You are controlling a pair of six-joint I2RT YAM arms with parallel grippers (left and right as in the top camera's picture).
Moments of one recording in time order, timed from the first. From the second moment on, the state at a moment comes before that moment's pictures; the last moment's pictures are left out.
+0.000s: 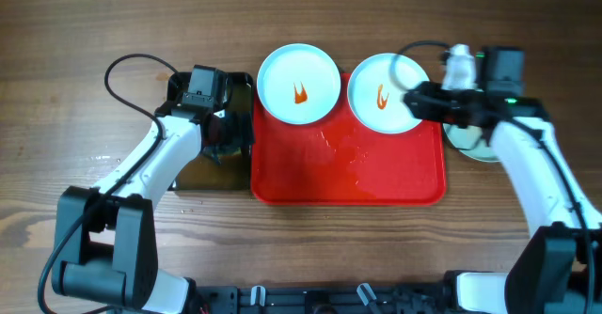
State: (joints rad) left arm -0.21 1.67 0.99 -0.60 0.00 -0.37; right arm -0.03 1.53 1.03 -0.52 -0.46 0.12
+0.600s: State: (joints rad) left arm -0.21 1.67 0.99 -0.60 0.00 -0.37; right arm 0.41 1.87 1.04 -0.19 -0.22 0.69
